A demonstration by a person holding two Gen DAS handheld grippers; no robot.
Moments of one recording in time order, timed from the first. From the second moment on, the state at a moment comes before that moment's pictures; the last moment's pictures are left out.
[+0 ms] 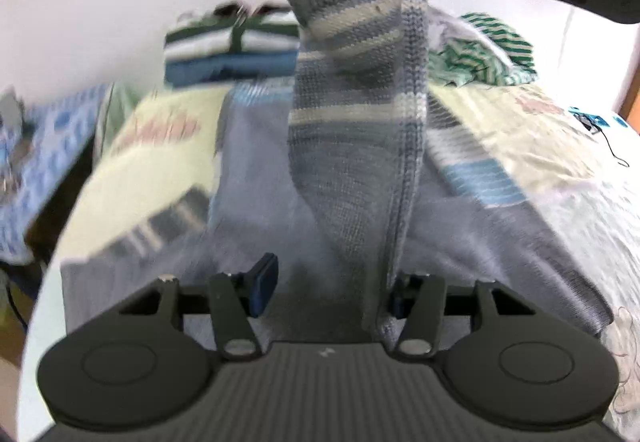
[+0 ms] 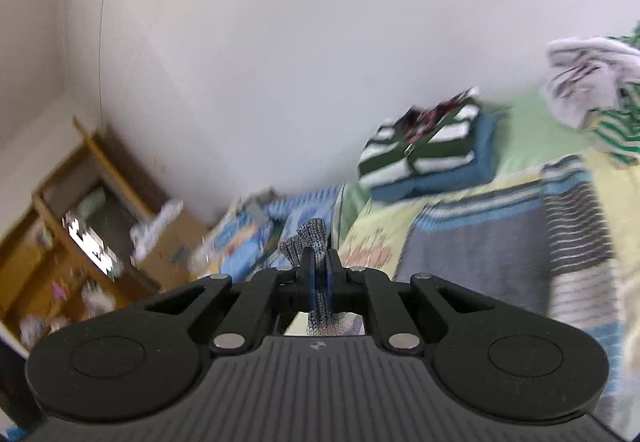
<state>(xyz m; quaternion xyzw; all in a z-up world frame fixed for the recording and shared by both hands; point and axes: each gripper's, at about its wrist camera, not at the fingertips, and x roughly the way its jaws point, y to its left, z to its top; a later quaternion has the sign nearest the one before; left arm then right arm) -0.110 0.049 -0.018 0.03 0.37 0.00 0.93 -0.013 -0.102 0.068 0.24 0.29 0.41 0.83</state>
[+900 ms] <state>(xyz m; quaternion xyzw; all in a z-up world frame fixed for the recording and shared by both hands) -0.089 -0.064 -0.051 0.16 0.39 0.07 0.91 0.099 -0.213 0.026 0.22 0.29 0.34 0.87</state>
